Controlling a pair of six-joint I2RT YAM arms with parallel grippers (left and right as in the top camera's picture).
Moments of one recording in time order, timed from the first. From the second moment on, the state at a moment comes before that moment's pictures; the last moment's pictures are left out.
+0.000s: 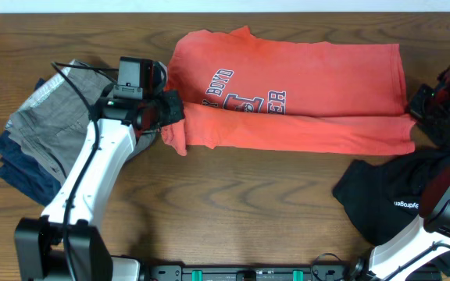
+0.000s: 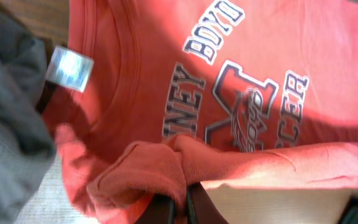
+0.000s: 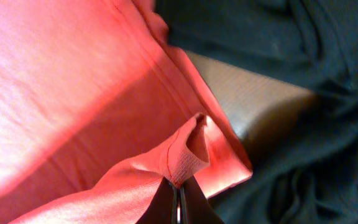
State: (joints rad) left arm -0.14 1.57 1.17 -0.62 0.27 -0.43; right arm -0.41 1.93 1.57 -1.00 -0.03 0.28
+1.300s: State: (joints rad) left arm -0.14 1.76 1.17 -0.61 0.17 -0.43; right arm -0.39 1.93 1.51 -1.10 0.03 0.27
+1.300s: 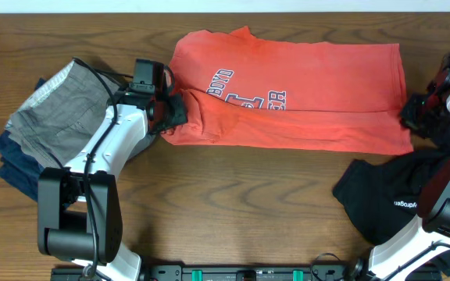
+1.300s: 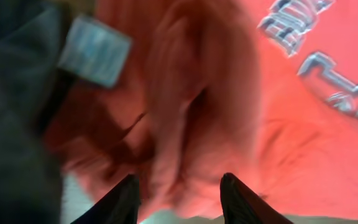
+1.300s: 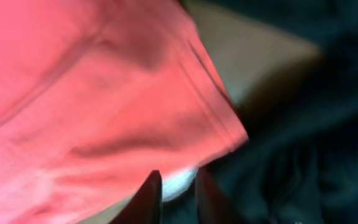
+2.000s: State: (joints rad) left arm 0.20 1.76 1.15 -0.60 0.09 -0.38; right arm -0.39 1.93 1.48 -1.18 0.02 0.26
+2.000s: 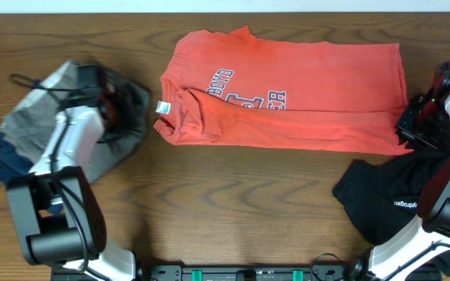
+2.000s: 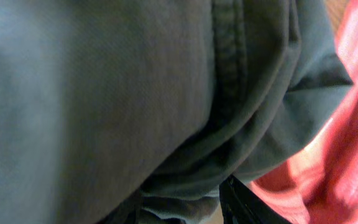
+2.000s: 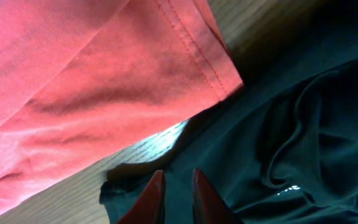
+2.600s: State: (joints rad) left arm 0.24 1.73 1.15 -0.54 0.45 -0.32; right arm -0.39 1.93 1.48 -1.21 0.00 0.26
